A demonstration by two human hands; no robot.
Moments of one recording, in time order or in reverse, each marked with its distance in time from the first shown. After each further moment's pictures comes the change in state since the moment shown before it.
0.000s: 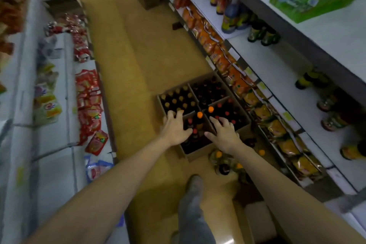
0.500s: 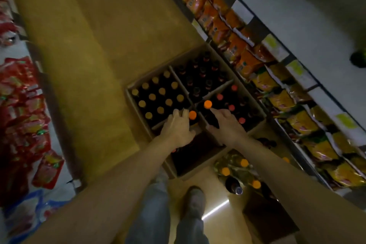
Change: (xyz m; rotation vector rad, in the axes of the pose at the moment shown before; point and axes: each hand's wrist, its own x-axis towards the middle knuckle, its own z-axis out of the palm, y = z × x) left_hand 0.276 -0.017 0.107 0.174 -0.210 0.122; right_hand 0.262 0.087 0.048 0.071 -0.078 0.054
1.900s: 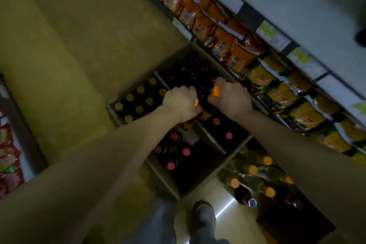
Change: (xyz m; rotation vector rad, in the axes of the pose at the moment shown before) left_hand 0.089 0.026 -0.050 0.436 0.120 0.319; right_hand 0.071 -0.005 -0.040 -0.069 0.443 0.034
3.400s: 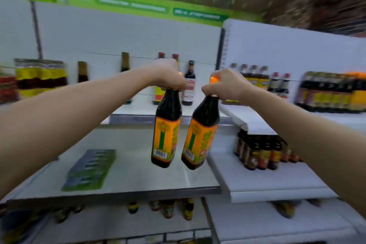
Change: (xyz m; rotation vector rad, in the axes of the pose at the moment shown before) left_hand -0.448 0.369 -0.635 -0.008 0.577 0.951; right_hand -0.560 -0.155 -0.661 0.006 1.053 0.555
